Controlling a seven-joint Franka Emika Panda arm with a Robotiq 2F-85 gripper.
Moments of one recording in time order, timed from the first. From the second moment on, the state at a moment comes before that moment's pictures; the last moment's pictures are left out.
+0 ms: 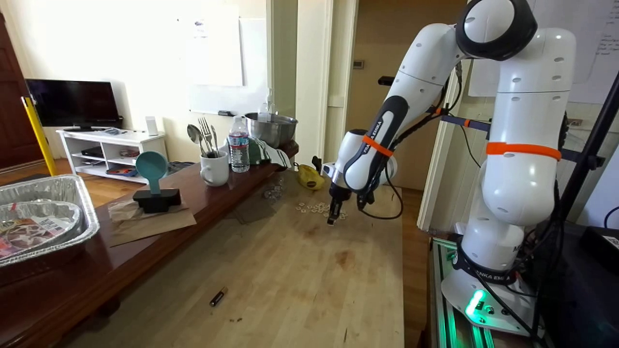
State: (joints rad) arm -0.11 0.09 -0.12 -2.75 0.08 3.08 -0.59
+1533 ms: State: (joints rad) arm -0.15 0.00 0.07 -2.74 0.33 3.08 -0.68
